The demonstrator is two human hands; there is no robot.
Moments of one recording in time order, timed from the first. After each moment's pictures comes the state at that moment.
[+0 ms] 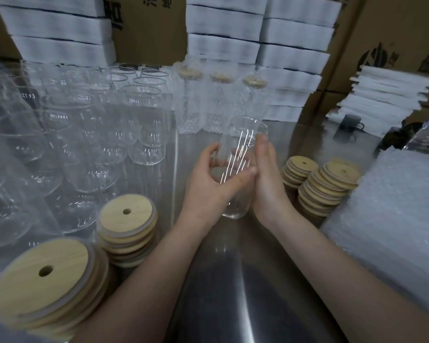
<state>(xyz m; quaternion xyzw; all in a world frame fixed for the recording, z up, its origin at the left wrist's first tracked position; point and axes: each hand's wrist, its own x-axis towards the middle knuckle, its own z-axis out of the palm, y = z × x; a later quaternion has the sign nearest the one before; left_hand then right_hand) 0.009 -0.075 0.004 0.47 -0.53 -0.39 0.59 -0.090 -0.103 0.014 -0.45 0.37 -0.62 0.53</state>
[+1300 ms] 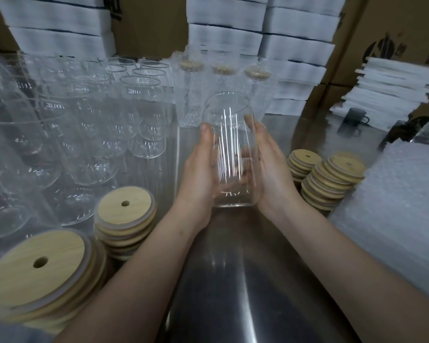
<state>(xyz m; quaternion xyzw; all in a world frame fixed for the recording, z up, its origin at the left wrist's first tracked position) 0.010 -0.078 0.017 0.34 -0.41 -0.59 0.61 -0.099 -0.101 0.025 -0.46 0.37 -0.57 0.58</state>
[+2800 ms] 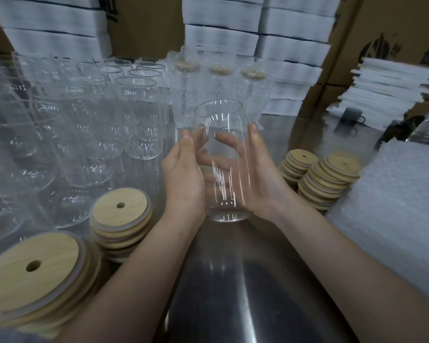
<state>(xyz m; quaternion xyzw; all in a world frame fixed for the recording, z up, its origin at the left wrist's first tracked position) 0.011 -0.078 0.017 0.42 -0.31 -0.46 0.72 -0.101 -0.099 0.024 -0.47 0.29 -0.42 0.72</state>
